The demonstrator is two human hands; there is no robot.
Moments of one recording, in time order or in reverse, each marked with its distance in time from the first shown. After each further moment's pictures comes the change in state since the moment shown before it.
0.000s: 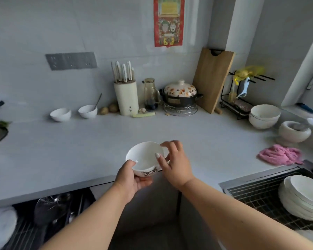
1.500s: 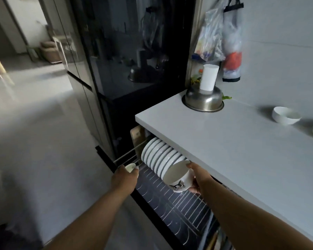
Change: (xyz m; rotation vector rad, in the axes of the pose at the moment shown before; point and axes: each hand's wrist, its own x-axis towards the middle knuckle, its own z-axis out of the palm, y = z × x) left_hand -0.143 0.040 -0.649 0.505 1.274 -0.161; right_hand -0.054 -0.384 0.527 0.460 -1.100 0.718
